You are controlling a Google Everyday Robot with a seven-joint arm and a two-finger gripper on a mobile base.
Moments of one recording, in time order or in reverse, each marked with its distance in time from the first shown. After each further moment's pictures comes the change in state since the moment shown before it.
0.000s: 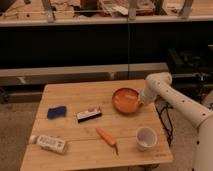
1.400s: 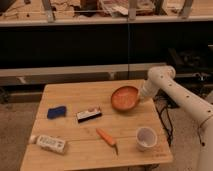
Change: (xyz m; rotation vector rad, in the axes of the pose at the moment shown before) arm 0.004 -0.023 -0.045 0.048 0.010 -0.062
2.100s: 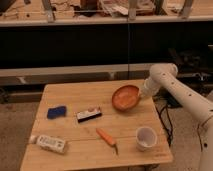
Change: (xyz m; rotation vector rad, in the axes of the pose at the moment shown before) arm 0.005 -0.003 -0.019 0.018 0.009 -0.014
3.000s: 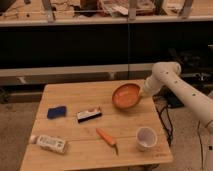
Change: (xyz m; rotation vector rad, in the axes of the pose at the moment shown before) arm 0.000 -0.001 -0.015 0.021 0.011 -0.012
